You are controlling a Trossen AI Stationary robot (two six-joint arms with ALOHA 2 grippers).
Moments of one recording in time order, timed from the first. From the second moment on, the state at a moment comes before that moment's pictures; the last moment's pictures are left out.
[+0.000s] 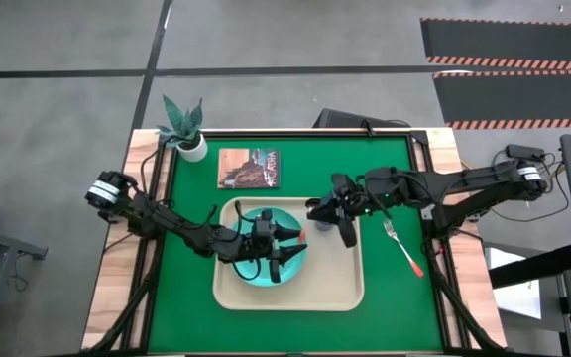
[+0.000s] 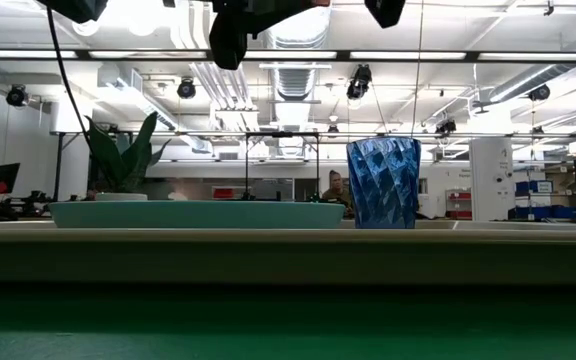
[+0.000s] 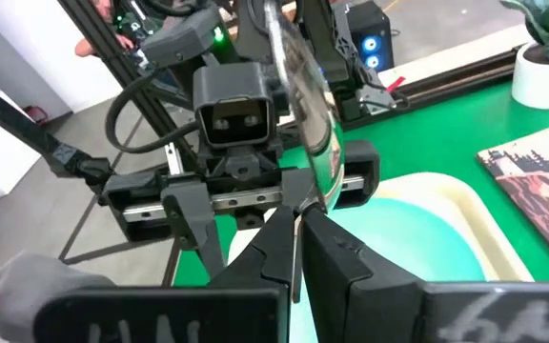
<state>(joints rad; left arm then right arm) -0.38 1.64 0.86 0.86 -0.53 -0.33 0.09 1.27 1.09 -0.11 -0.09 0.38</state>
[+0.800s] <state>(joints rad) -0.38 1.63 0.86 0.82 -0.52 -0.33 0.04 1.21 1.09 -0.20 -0.23 0.35</state>
